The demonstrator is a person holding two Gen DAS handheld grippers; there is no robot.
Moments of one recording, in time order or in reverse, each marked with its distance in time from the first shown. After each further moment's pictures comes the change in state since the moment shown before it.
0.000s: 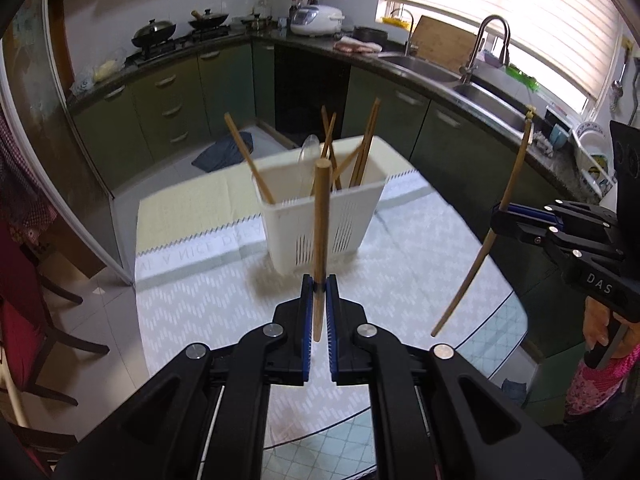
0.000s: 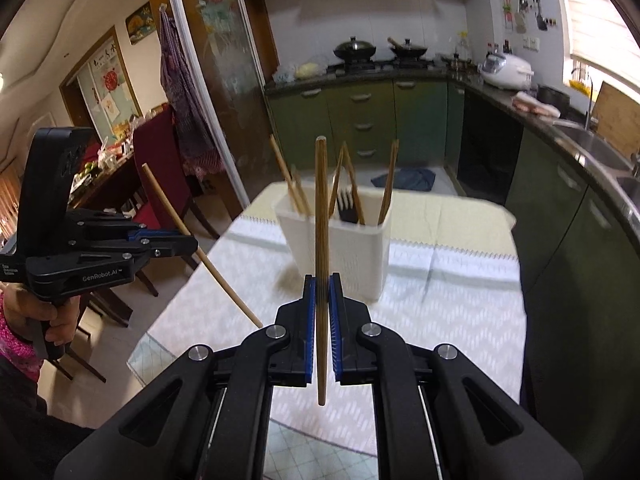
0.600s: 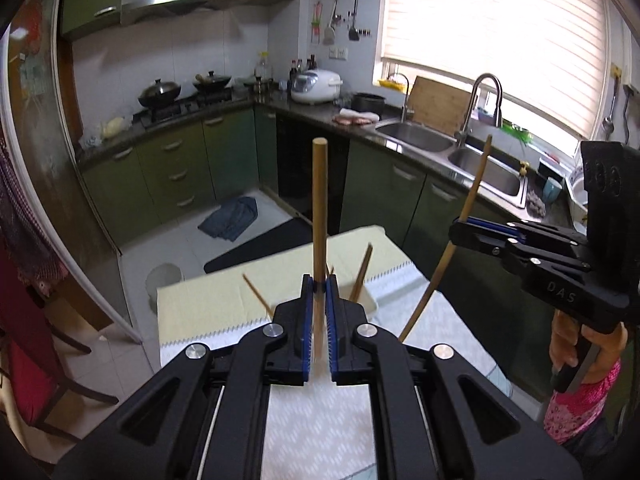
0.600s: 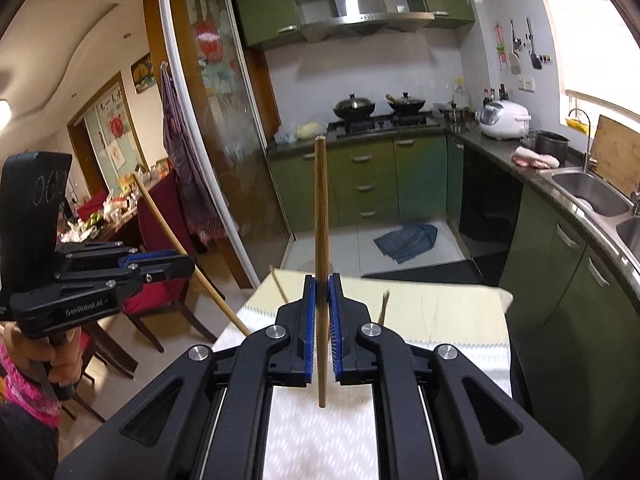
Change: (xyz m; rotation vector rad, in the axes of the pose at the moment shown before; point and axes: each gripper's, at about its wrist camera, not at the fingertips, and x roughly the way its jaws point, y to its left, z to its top) left arm -0.062 -0.003 0.103 0.019 -0.206 0.019; right arm -0.028 -0.012 0.120 0.024 -0.191 0.029
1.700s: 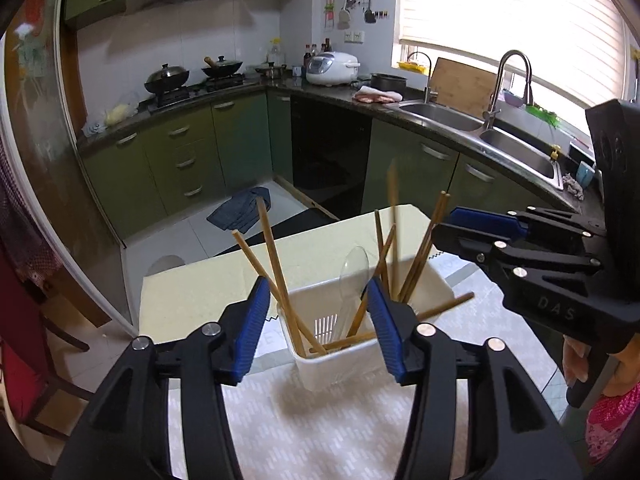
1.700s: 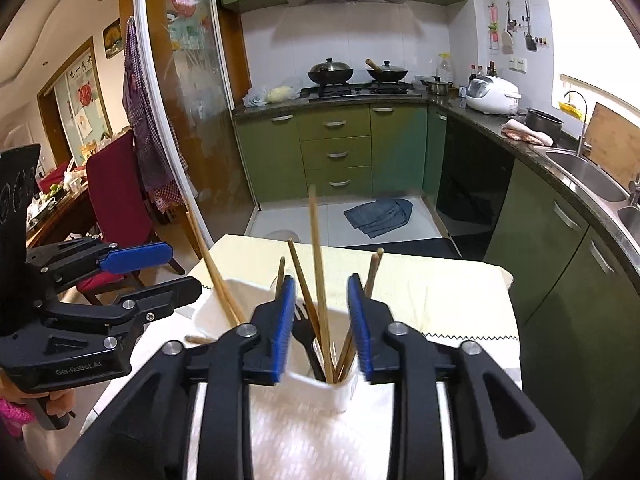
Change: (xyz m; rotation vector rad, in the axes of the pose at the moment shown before) left arm 0.124 0.025 -0.059 -0.009 0.012 0.051; right arm 0.142 -0.028 -0.064 -0.026 0.107 -0.128
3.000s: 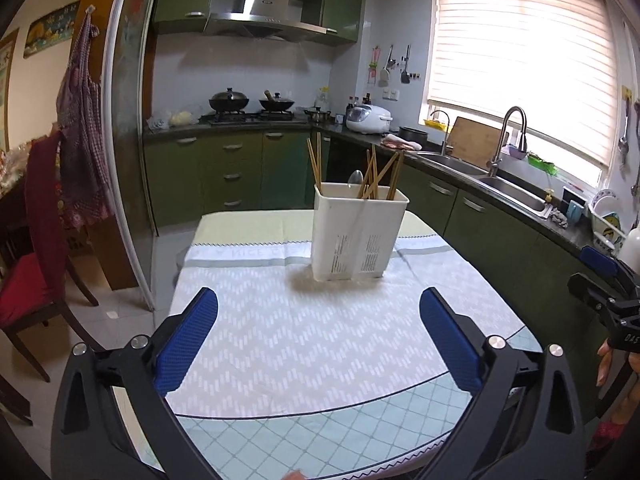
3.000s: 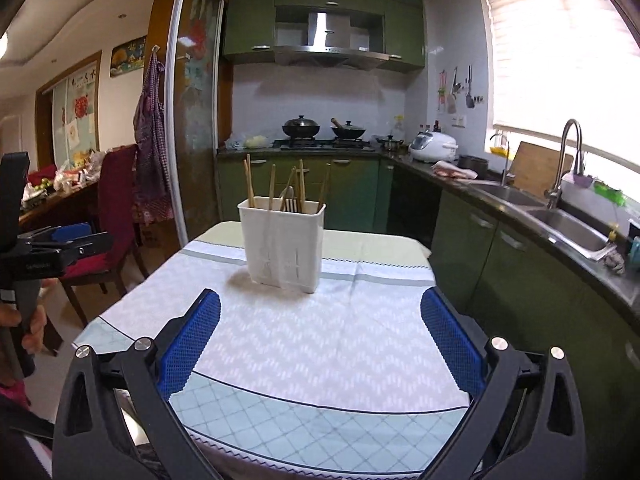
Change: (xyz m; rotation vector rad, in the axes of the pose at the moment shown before) left arm -0.181 -0.023 -0.204 -0.175 -0.212 0.087; right arm -0.253 0.045 -0.231 -0.067 -0.247 -0.184
